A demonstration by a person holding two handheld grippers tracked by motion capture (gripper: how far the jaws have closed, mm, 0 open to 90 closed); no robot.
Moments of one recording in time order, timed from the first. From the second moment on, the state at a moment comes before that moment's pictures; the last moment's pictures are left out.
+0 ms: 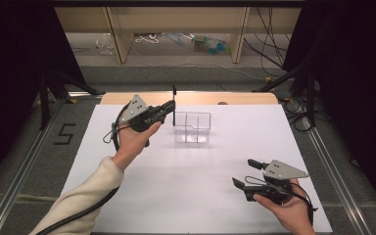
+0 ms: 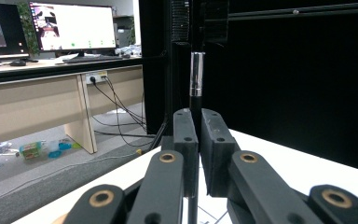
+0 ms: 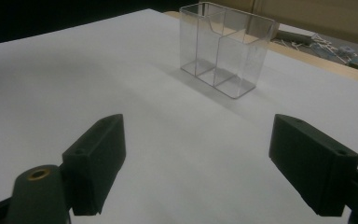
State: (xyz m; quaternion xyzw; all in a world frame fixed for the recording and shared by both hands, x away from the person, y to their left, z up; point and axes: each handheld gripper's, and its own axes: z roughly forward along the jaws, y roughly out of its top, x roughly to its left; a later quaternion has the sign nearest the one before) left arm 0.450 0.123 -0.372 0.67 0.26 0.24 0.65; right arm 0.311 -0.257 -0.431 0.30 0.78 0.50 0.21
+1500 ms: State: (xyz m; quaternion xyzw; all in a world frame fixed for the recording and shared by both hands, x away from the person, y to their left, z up) left arm 0.460 0.112 -0.372 0.67 0.26 0.24 0.65; right arm 0.311 -0.257 -0.431 0.30 0.78 0.50 0.21
